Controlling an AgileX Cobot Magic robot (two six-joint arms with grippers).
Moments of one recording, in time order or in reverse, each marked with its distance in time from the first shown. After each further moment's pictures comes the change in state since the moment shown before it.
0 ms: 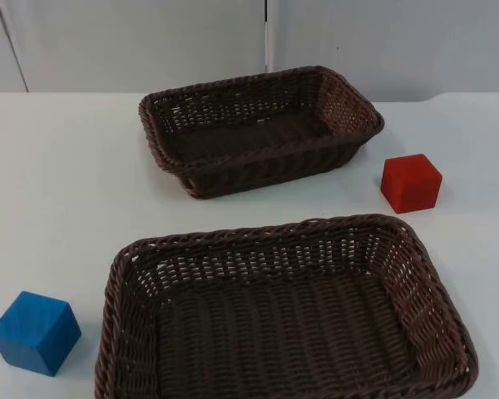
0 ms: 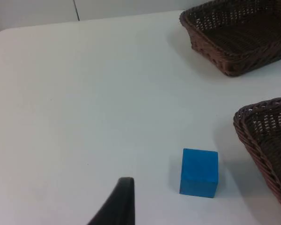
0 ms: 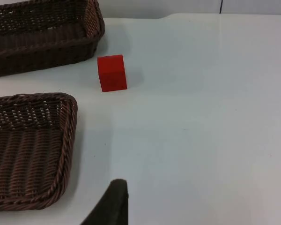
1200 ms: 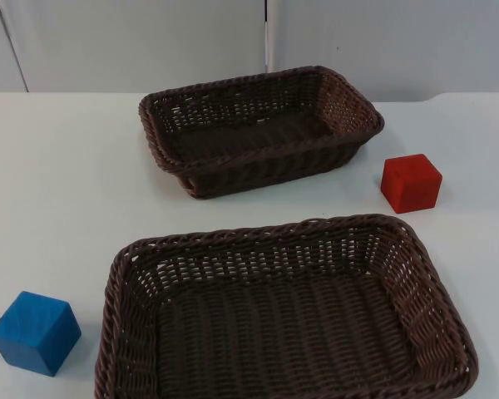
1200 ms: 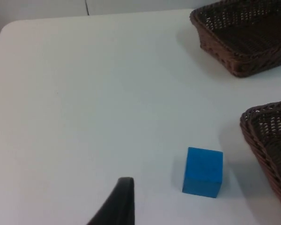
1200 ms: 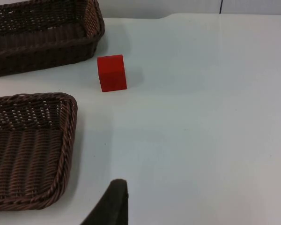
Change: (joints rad) right arm 0.000 0.000 0.000 0.000 0.000 0.000; left arm 0.000 0.000 0.000 0.023 0.000 -0.050
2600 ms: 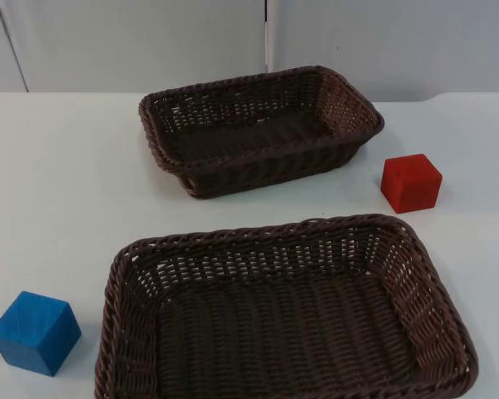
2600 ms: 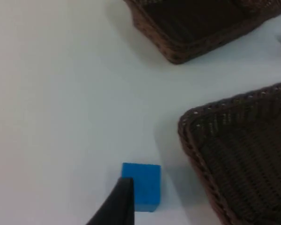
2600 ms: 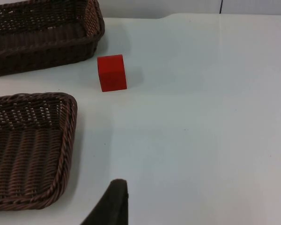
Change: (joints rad) right arm 0.000 0.000 0.000 0.000 0.000 0.000; left arm 0.000 0.546 -0.058 -0.320 -0.217 0.262
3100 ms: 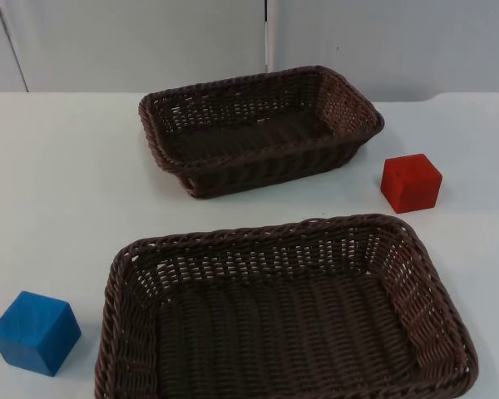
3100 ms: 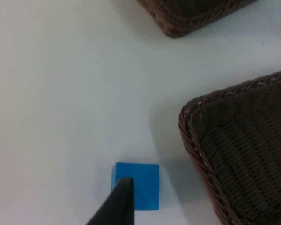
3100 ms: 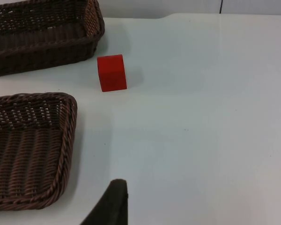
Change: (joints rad) right arm 0.000 0.000 0.000 0.000 0.000 0.000; left arm 0.000 0.319 -0.060 -0.076 -0.077 0.090
